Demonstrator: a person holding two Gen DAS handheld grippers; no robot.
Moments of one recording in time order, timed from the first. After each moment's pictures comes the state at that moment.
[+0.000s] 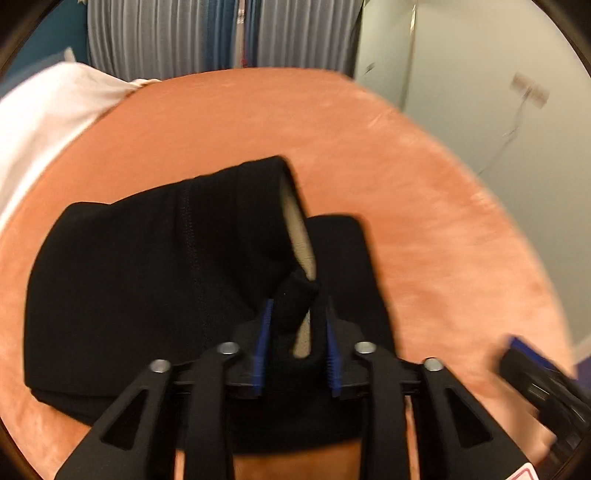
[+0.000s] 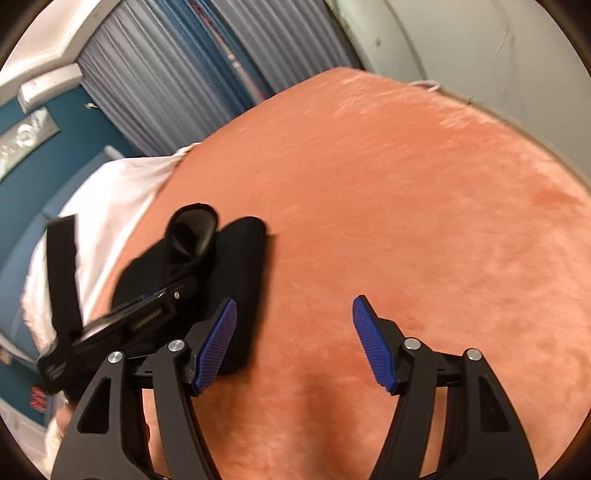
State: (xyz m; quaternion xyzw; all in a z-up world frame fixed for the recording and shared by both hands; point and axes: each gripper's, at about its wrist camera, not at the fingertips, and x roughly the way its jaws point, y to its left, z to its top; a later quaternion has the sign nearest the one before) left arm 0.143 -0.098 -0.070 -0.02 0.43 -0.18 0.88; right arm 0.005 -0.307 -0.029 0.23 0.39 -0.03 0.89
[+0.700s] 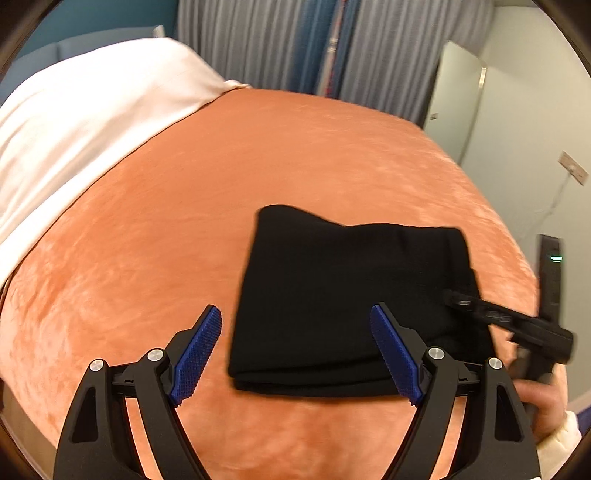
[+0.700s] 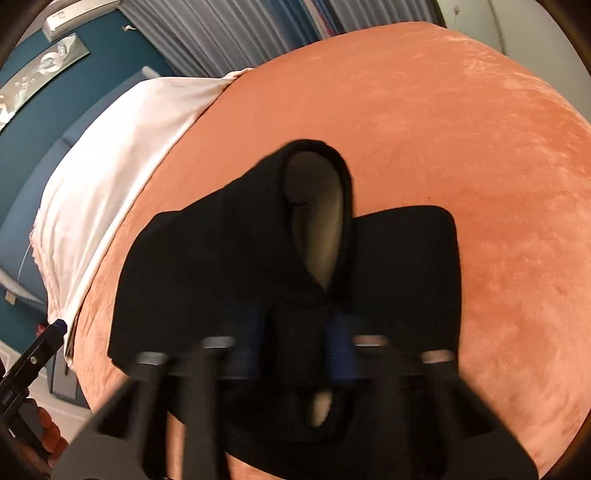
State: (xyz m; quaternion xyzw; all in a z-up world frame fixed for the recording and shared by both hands) left arm 0.120 0.109 -0.035 -0.08 0.41 -0.05 0.91; right arm 0.138 -0.200 -0.053 0.18 0.47 0.06 0.86
